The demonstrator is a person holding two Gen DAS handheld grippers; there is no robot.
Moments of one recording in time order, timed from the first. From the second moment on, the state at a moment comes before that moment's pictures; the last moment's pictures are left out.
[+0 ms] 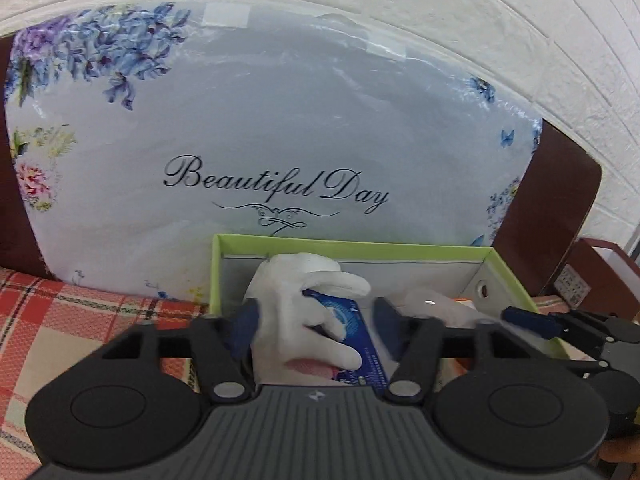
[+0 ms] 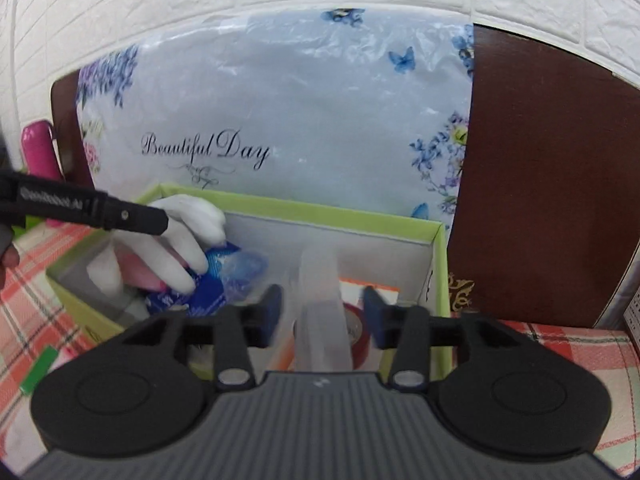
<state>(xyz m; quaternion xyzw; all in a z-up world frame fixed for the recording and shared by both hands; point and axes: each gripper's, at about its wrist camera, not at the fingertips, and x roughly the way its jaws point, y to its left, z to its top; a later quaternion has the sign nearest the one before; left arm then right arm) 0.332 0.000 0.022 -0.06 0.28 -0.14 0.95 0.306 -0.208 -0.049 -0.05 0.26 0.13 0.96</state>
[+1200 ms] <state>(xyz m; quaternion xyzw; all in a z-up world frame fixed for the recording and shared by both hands) 0.107 0.007 0.001 -0.10 0.33 -0.12 0.93 0.072 -0.244 -0.061 0.06 0.26 0.10 0.96</state>
